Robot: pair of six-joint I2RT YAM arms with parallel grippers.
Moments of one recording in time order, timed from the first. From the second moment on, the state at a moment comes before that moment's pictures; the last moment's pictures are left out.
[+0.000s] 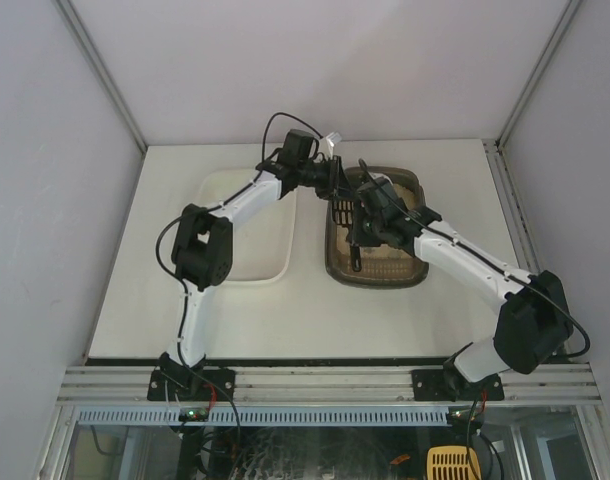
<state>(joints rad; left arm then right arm) -0.51 2.22 1.90 -0.30 0.75 -0.58 0.62 1.47 1.18 -0.58 0.07 0.55</state>
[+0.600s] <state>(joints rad) -0.52 2.14 1.85 -0.19 0.71 -0.60 0.36 1.05 0.64 -0.24 -0.36 0.67</state>
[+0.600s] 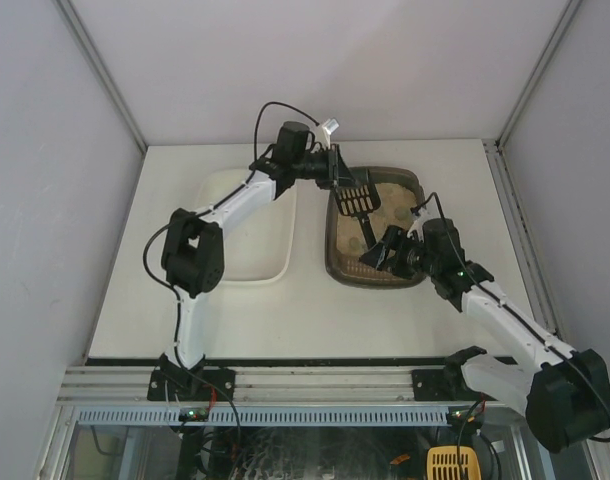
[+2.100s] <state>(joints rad) -0.53 2.05 1.56 0.15 0.74 -0.80 0.32 1.13 0.54 0.24 -0.62 0.92</state>
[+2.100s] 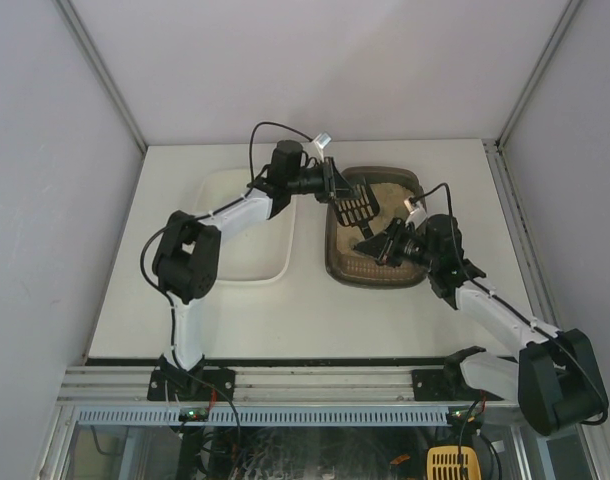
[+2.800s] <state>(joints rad) -0.53 1.96 1.61 -0.24 0.19 -0.91 0.31 1.18 0.97 -0.64 -0.23 0.67</state>
